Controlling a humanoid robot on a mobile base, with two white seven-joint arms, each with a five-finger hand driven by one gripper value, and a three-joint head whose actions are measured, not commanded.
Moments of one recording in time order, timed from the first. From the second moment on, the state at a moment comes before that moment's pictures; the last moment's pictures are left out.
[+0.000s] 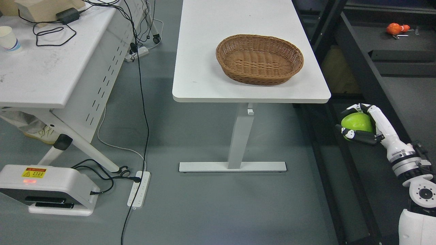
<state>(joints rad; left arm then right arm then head) -0.09 0.00 0.09 -0.04 -0.07 0.00 -0.16 -0.20 -0.26 -0.35 -1.42 0.44 -0.31 0.56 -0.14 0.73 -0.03</state>
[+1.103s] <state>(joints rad) -0.09 0.00 0.09 -0.04 -0.07 0.00 -0.16 -0.04 -0.31 -0.41 -1.49 0.45 -0.25 0.61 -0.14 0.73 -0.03</state>
